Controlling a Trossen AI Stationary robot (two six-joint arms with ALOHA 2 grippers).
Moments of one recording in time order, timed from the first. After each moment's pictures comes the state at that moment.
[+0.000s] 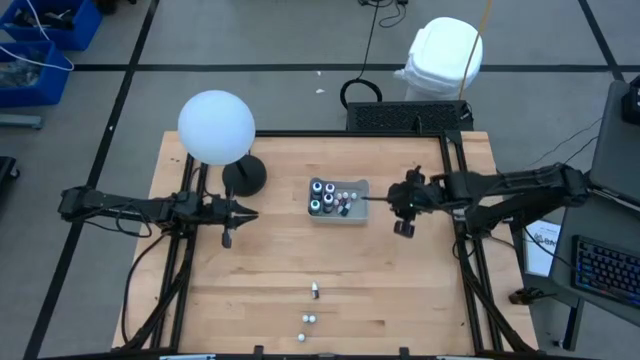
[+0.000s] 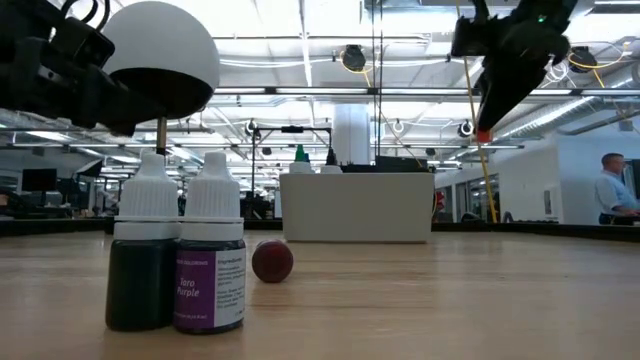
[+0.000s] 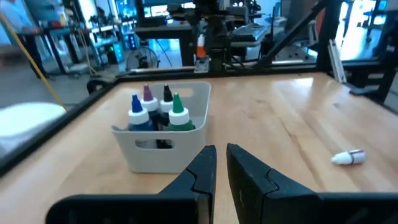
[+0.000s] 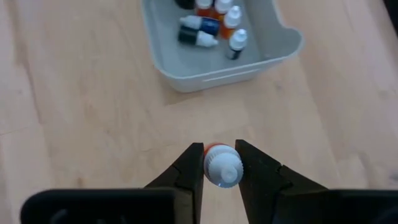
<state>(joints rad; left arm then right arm) -0.05 0.34 0.01 0.23 -0.08 0.05 0.01 1.12 0.89 -0.85 0.21 0.24</state>
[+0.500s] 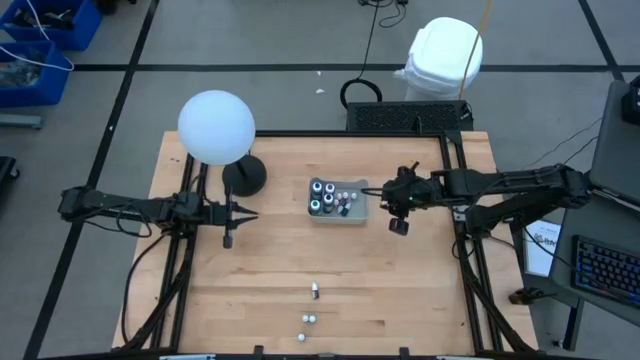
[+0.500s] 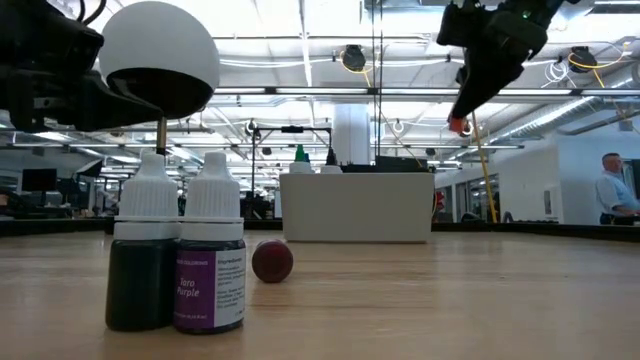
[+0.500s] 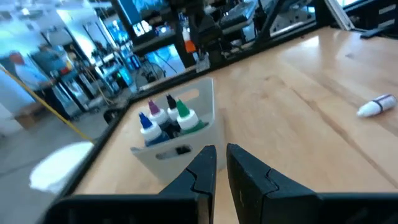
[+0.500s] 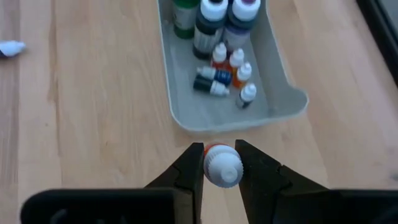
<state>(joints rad) -0.05 0.34 0.01 0.21 -0.08 0.38 -0.02 1.12 0.89 -0.69 0.15 0.12</state>
